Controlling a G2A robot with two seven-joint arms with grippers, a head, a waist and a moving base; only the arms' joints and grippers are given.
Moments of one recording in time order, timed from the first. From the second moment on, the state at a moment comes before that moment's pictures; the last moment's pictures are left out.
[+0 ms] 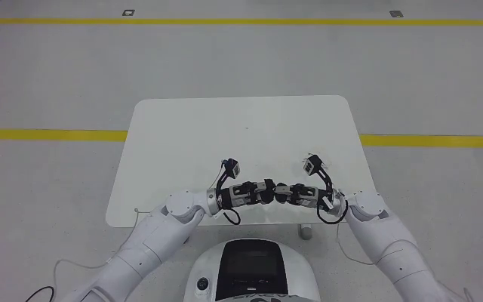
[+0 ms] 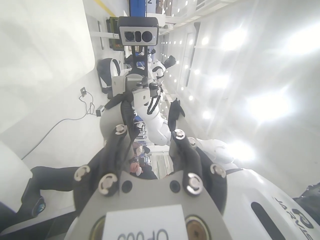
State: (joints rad) left arm 1.22 -1.19 -0.82 -1.31 -0.60 -0.30 -0.85; right arm -1.37 -1.10 1.17 -1.28 0.53 -0.27 1.15
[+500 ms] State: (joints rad) left arm 1.21 -1.19 -0.81 -1.30 -0.60 -0.30 -0.84; right arm -1.37 -1.10 1.16 -1.28 0.54 -0.28 1.15
